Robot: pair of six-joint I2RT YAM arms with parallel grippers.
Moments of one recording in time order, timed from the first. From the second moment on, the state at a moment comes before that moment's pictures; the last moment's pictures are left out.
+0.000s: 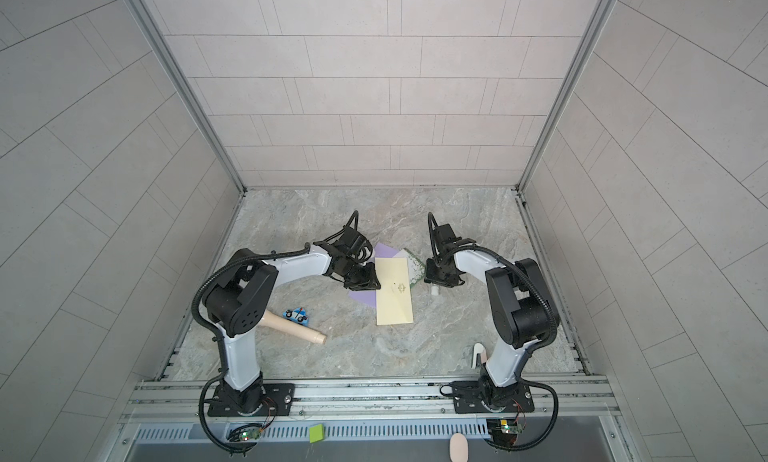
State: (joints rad) left arm -0.60 1.94 1.20 -0.43 0.50 -0.59; right arm 0.25 1.72 1.01 -0.60 -0.17 0.44
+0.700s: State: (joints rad) left arm -0.59 1.91 1.22 -0.38 0.55 -0.61; right arm 0.30 1.75 1.05 -0.59 -0.20 0.43
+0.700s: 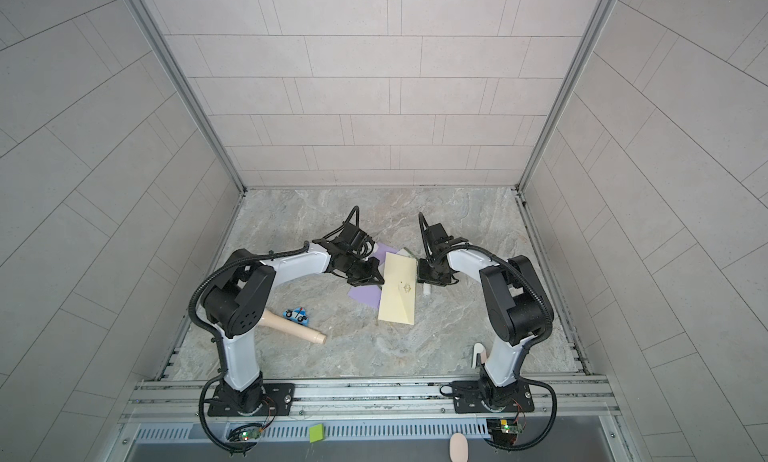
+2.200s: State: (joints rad) left arm -0.48 1.89 1.24 -0.24 0.41 -0.65; right arm 0.31 1.58 1.04 -0.61 -0.16 0.41
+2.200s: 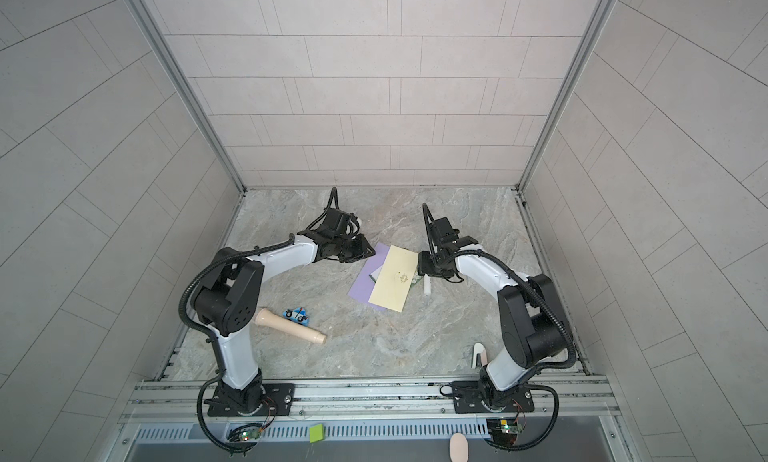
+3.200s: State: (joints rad) left arm -0.59 1.91 1.22 -0.51 0.23 -0.31; right arm 0.47 1.60 0.79 -0.38 -0.49 0.56
